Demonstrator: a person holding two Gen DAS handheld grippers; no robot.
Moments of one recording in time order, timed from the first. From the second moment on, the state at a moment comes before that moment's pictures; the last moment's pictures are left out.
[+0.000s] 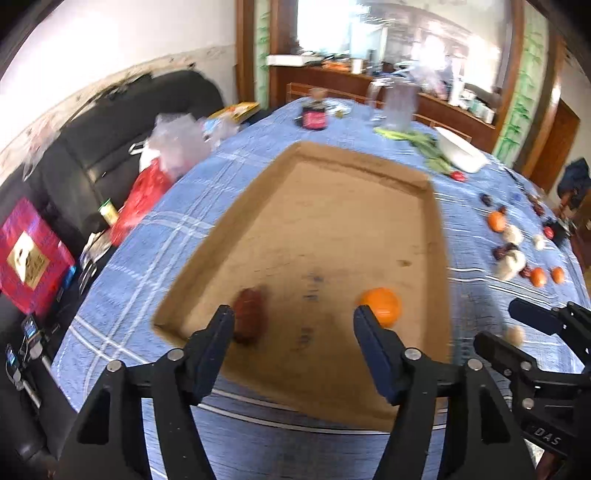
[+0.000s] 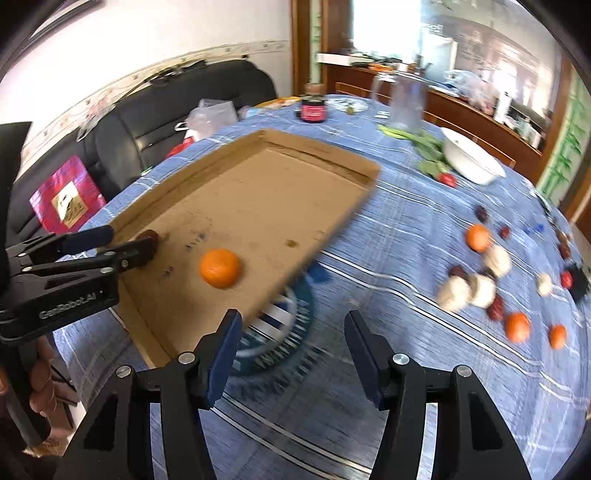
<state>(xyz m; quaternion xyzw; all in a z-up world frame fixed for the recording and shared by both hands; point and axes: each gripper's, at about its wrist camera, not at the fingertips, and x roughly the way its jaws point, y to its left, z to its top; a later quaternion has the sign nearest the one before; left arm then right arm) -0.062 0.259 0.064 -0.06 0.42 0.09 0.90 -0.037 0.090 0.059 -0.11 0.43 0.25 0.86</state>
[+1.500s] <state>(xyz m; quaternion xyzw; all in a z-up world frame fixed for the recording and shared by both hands) -0.019 0.039 0.011 0.03 0.50 -0.05 0.86 0.034 -0.223 0.047 0.03 0.44 0.03 0.89</state>
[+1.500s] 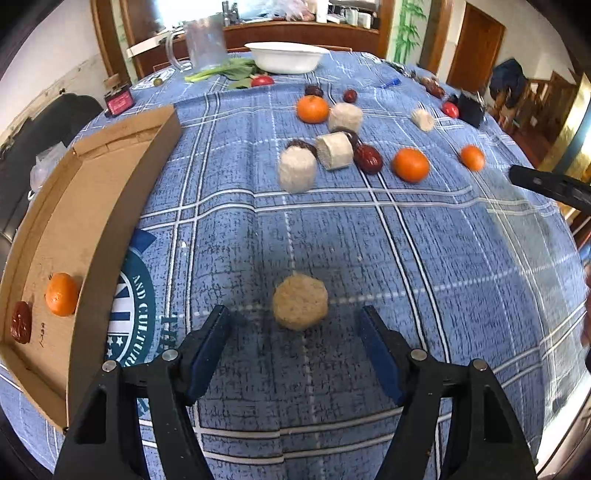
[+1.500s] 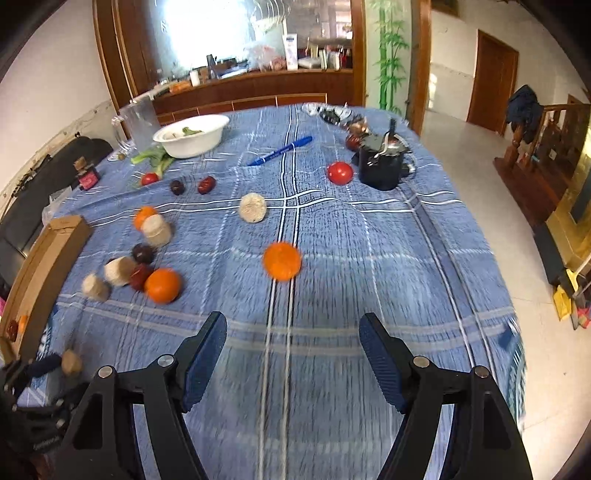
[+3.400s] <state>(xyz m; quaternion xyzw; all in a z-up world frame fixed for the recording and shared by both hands) -0.020 0.201 0.081 -0.07 0.43 -0.05 0.90 0.020 0.003 0.078 -0.05 0.42 0.20 0.88</state>
